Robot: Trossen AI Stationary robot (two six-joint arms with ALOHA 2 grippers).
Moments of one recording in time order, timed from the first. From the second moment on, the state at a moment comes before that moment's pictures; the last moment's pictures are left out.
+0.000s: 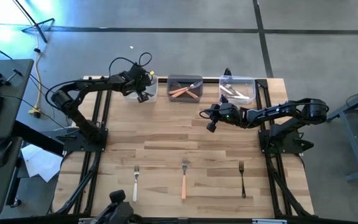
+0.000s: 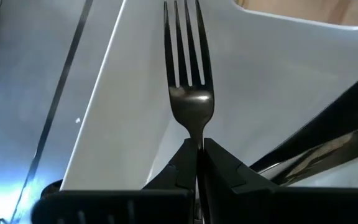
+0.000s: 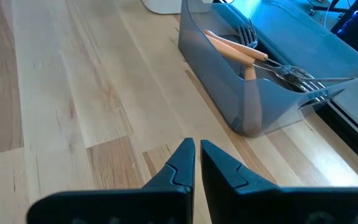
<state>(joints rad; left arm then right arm) 0.86 1.63 0.86 -0.19 -0.17 0.59 -0.24 1.44 0.45 0.44 0.28 -0.06</state>
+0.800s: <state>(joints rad) 0.88 1.64 0.86 -0.22 -0.16 0.64 -0.24 1.44 0.45 0.44 0.28 -0.06</state>
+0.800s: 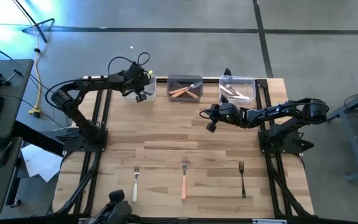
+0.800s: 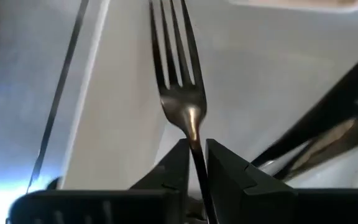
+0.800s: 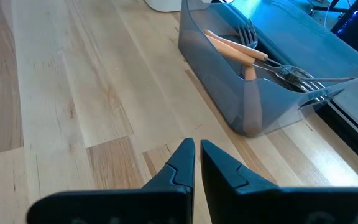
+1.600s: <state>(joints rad) 0.84 1.49 0.86 -0.34 -0.23 0.41 -0.24 1.44 0.45 0.44 0.28 -0.06</state>
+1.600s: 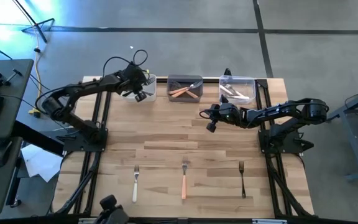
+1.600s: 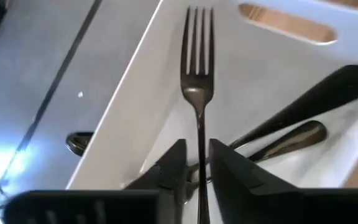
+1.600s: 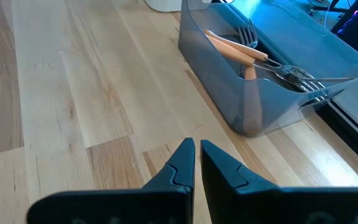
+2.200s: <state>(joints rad) 0.89 1.63 0.86 -0.29 -0.25 0.36 -0.24 1.44 0.45 0.44 0.28 -0.06</state>
